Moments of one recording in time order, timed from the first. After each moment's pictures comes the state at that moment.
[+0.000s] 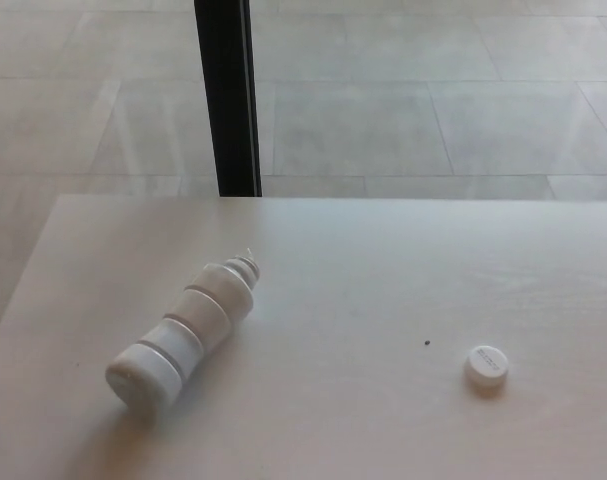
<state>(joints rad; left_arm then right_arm) -0.15 0.43 0.71 0.11 0.05 0.86 -0.45 -0.08 -0.84 -0.38 0.36 -0.33 -0.22 -0.06</state>
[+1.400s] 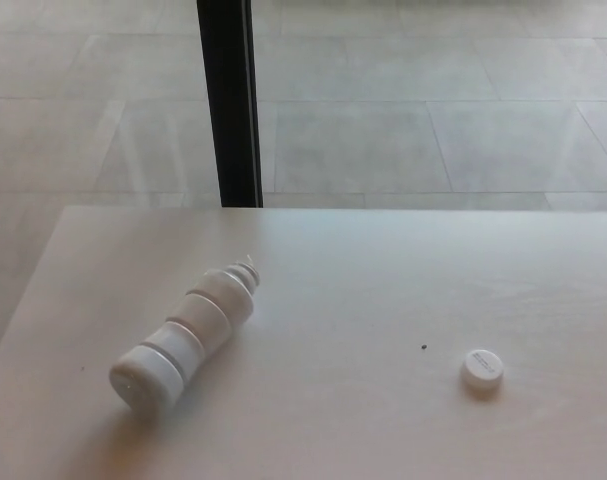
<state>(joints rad) 0.31 0.40 1.17 1.07 -0.12 0.39 -0.28 0.22 -0.48 -0.90 0.97 -0.01 -0.09 0.00</state>
